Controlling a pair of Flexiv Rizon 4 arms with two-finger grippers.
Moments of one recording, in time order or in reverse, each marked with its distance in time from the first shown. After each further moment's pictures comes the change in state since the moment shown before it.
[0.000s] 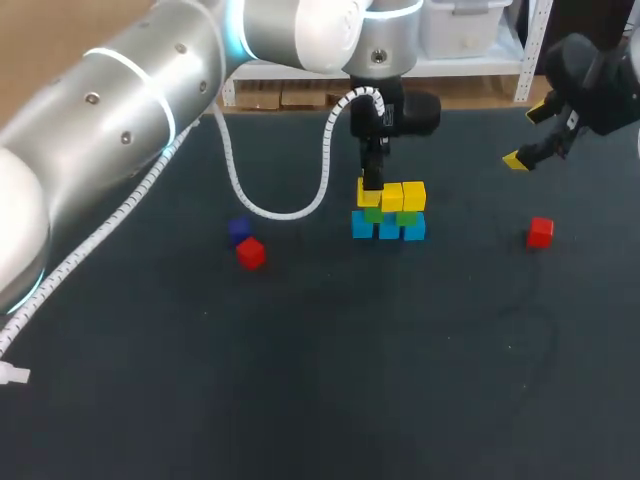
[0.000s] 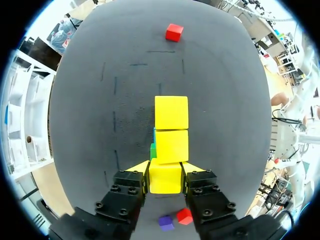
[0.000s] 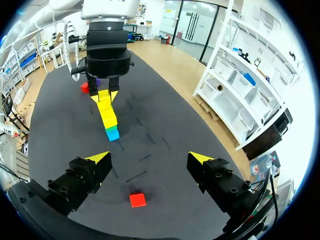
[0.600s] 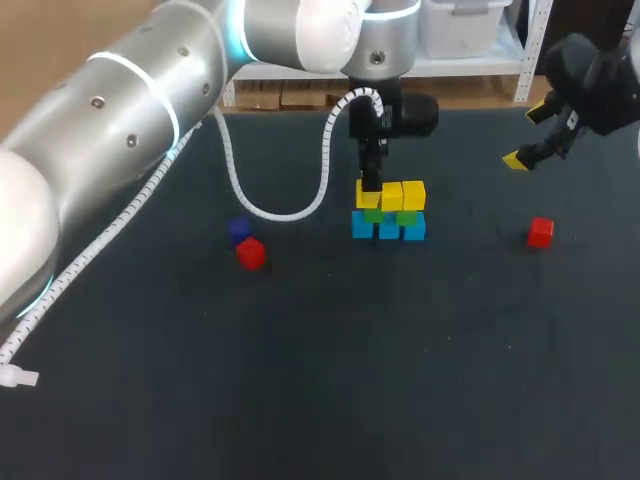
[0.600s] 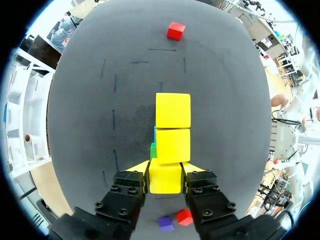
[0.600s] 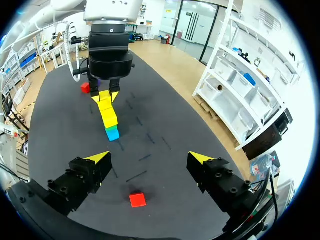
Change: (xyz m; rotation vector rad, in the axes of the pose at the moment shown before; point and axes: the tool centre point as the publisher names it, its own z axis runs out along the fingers) left arm 0.002 0.001 0.004 0.014 -0.001 -0.010; right arm 0.000 0.000 0.000 0.000 0.000 0.000
